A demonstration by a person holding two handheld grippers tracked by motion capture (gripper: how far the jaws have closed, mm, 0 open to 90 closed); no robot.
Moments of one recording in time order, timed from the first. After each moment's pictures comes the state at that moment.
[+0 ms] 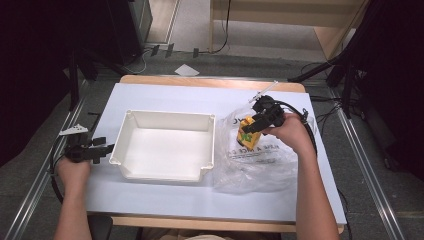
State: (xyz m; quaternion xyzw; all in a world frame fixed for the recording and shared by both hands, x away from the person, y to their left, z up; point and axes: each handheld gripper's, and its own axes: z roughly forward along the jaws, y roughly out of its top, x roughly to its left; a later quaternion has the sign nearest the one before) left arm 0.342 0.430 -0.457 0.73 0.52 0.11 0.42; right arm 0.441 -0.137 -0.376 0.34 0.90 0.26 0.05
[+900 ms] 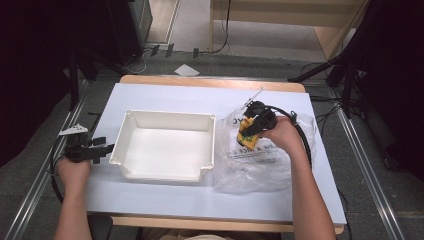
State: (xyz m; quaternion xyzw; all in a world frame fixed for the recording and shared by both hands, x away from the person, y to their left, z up) left arm 0.342 0.431 -0.456 0.73 0.52 0.11 0.42; right arm 0.445 -0.118 -0.398 0.34 0.92 0.20 0.06
